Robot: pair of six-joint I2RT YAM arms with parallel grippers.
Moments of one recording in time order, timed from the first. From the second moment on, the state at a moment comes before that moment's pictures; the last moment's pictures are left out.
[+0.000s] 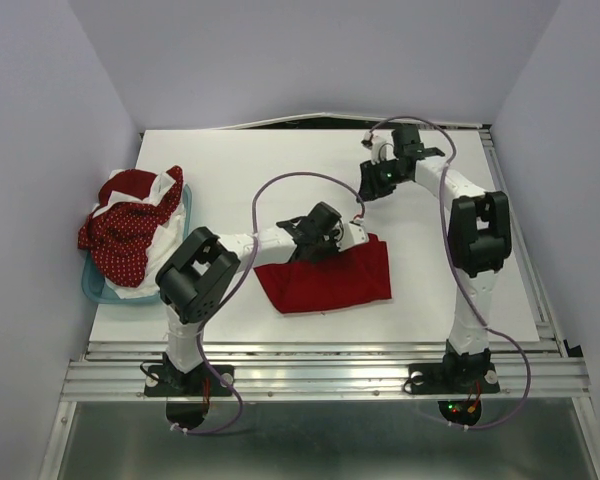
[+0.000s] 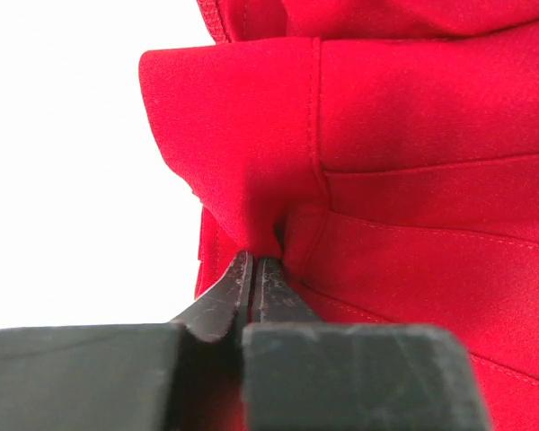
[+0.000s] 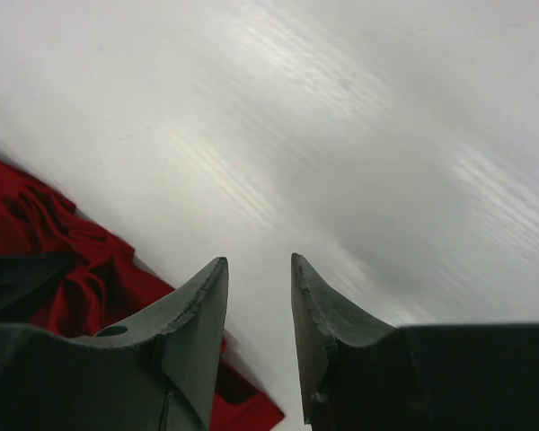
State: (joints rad) left arm -0.82 1.88 1.17 -0.19 -0.01 0.53; right arm 0.22 2.14 1.72 -0.62 -0.60 -0.20
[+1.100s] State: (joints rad) left arm -0.53 2.13 1.66 -0.62 0.42 0.27; right arm 0.36 1.60 0.96 -0.29 -0.82 0.16
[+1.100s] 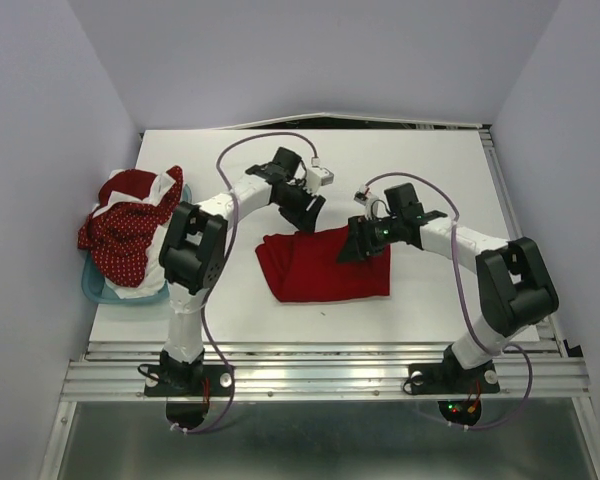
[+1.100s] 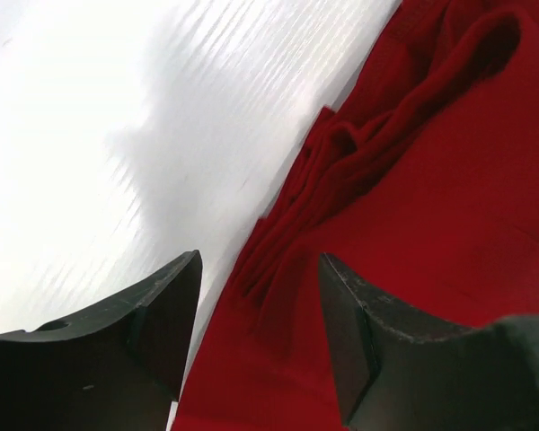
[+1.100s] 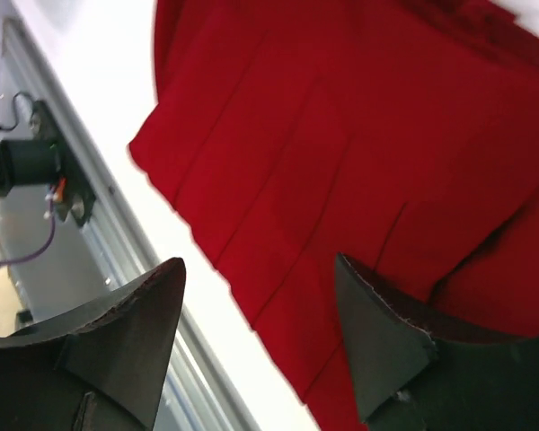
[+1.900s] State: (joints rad) left arm -0.36 1.41 1.26 -0.50 0.28 0.16; right arm 0.37 1.54 1.02 -0.35 -0.25 0.13
